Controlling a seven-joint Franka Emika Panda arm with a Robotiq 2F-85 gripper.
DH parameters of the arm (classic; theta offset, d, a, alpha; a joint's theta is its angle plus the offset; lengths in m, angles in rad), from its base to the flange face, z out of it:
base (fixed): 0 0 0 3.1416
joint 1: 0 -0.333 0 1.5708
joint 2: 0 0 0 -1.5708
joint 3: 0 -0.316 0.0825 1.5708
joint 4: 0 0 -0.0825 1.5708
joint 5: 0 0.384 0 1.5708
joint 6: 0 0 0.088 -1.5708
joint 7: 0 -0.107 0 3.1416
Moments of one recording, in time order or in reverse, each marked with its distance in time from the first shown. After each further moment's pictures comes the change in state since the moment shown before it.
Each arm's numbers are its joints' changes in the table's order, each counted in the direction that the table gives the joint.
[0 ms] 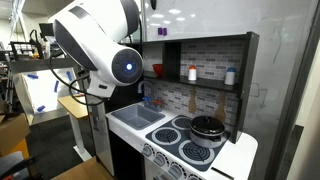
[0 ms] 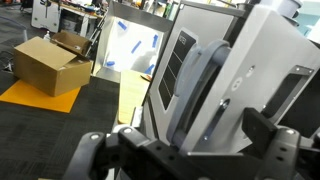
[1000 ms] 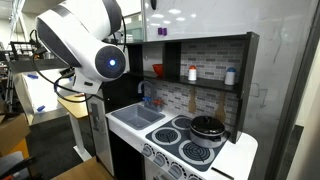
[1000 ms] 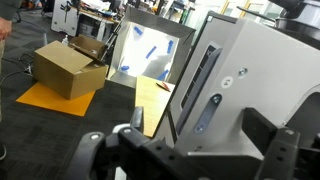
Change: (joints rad) arm -0.027 -0.101 -0.064 0.101 0.000 0.030 0.001
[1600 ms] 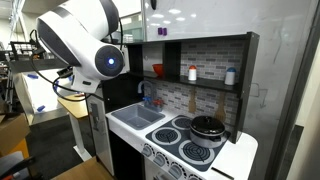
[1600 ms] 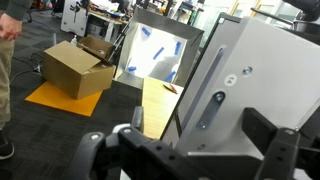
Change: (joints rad) arm -0.017 -0.006 -0.027 0.006 0.000 0.008 0.003
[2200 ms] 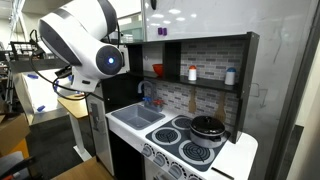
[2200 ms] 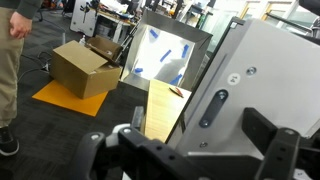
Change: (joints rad) arm -0.022 0.001 -0.023 -0.002 0.001 0.002 0.022
